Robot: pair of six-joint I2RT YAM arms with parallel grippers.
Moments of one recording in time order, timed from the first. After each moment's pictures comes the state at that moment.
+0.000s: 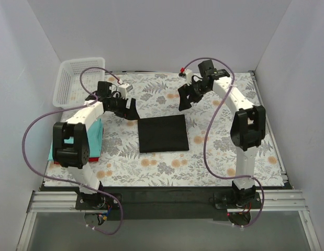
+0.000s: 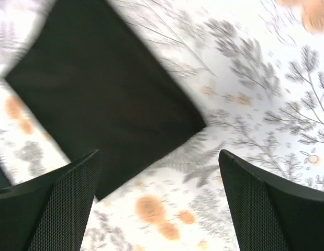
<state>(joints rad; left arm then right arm) -0.12 1.84 1.30 -0.48 0.62 0.23 0.33 2.15 1.96 -0.96 -0.60 -0.41</state>
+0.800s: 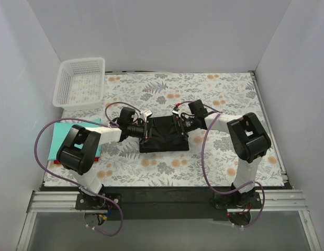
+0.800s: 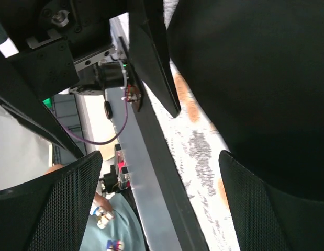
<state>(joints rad) -0.41 1.70 0.80 0.14 1.06 -0.74 0.49 1.86 1.06 -0.17 -1.12 0.48</state>
